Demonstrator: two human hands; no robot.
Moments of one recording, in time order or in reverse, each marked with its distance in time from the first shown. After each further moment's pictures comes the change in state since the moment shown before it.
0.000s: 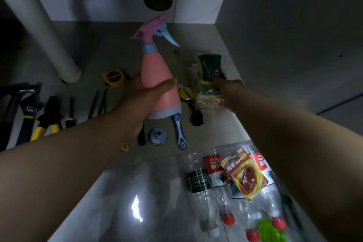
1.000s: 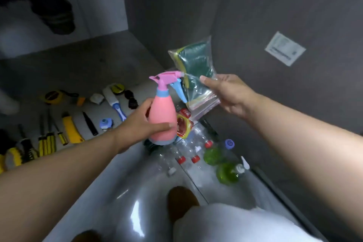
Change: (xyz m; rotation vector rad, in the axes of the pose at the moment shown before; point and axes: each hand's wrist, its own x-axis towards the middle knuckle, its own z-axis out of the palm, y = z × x) left_hand -0.166 -0.010 0.085 0.460 -0.724 0.220; right_hand -0.270 0.072 -0.212 0.457 -0.065 -0.220
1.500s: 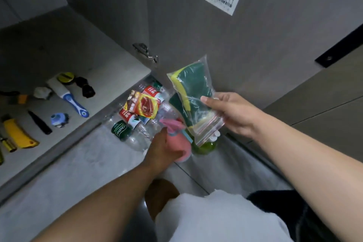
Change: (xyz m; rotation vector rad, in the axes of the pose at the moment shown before) left_hand -0.021 -0.091 0.182 0.067 -0.168 -0.197; right_hand -0.089 0.083 -0.096 0.144 0.032 0.207
